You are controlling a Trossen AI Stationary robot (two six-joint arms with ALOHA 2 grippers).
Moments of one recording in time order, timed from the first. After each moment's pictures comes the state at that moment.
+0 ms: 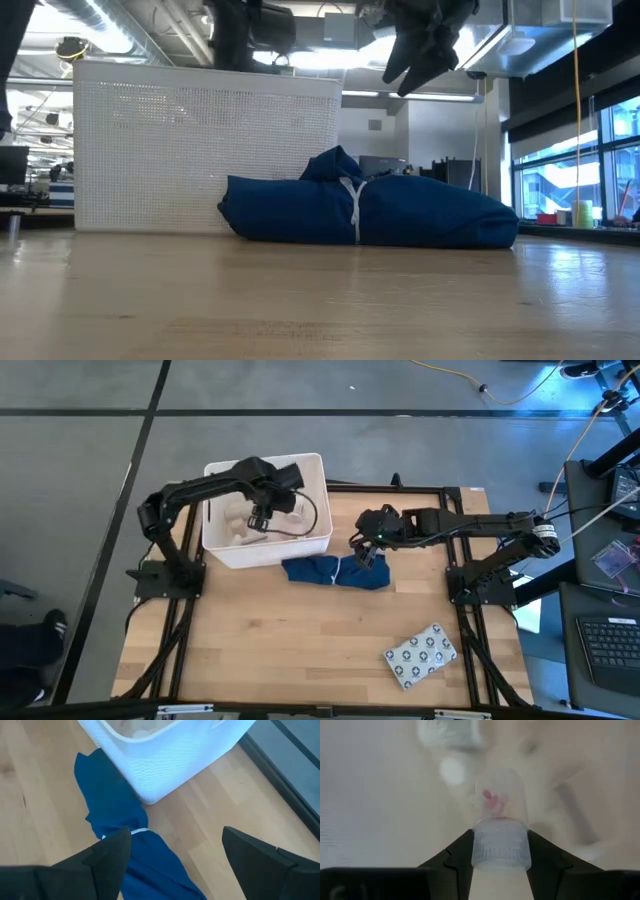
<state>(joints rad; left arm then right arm) 0.48 1.71 1.61 -1.35 -0.31 0.69 -0.04 1.44 1.30 -0.79 0.31 0.36</state>
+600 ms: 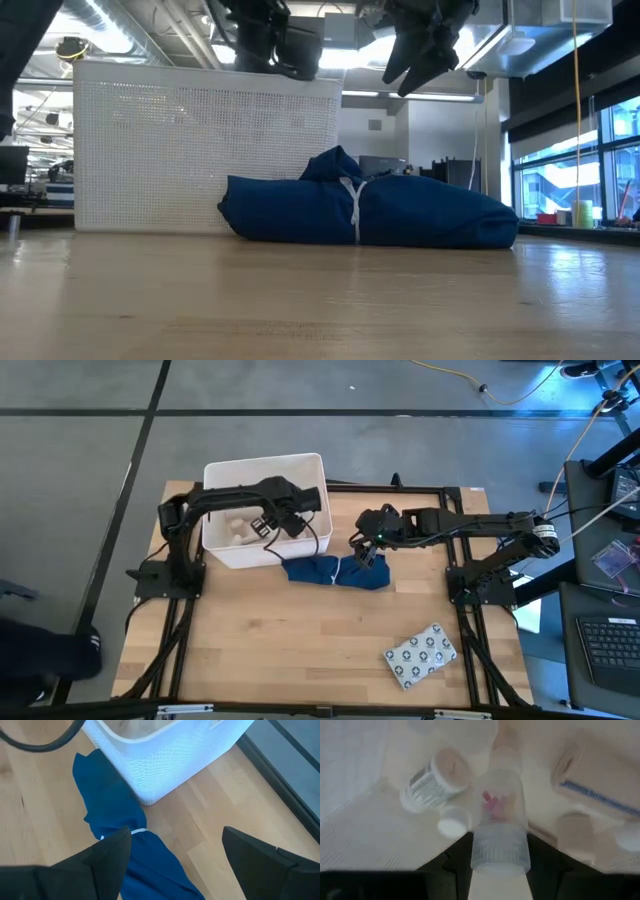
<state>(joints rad) 0.37 1.86 1.61 -1.30 -0.42 1.15 -0.05 1.44 1.30 -0.79 0.32 0.36</state>
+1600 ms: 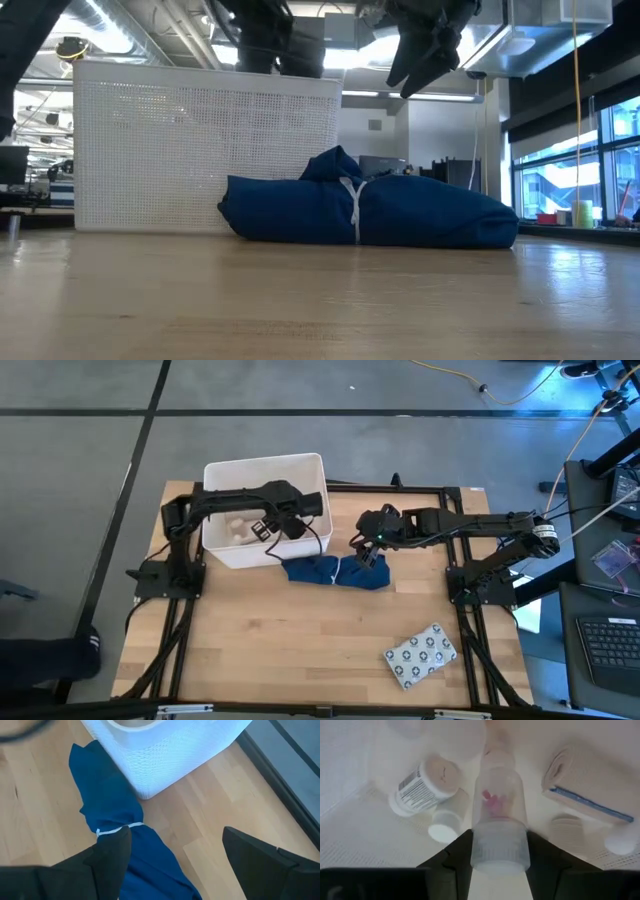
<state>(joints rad) 0.34 1.89 1.61 -1.32 -0.42 1.11 -0.05 1.44 1.30 -0.81 0.32 0.33</state>
